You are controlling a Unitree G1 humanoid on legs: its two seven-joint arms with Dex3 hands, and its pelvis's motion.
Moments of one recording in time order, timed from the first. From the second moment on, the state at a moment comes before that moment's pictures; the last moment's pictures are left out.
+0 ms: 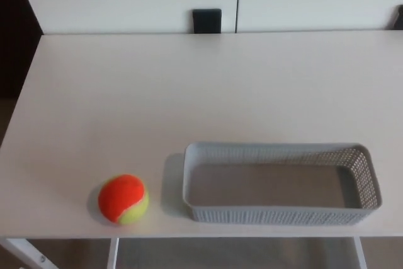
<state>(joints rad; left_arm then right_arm) 0.52 0.37 0.17 0.33 -0.23 -0.01 -0.42 0.42 -0.41 -0.13 0.62 -0.03 -0.32 0.13</state>
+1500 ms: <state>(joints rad) 0.95 0.58 0.30 -0.84 -0.63 -0.28 -0.80 0.40 -0.41 -0.12 0.62 -0.03 -0.30 0.14</state>
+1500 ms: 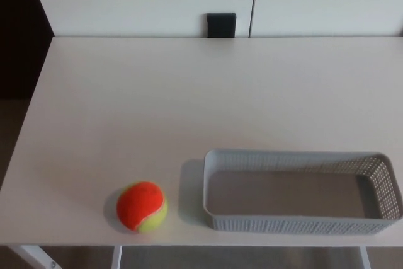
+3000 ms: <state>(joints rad) 0.24 0.43 0.01 -0.26 0.02 -0.28 -0.48 0.37 -0.41 -0.11 0.62 -0.03 -0.30 0.16</state>
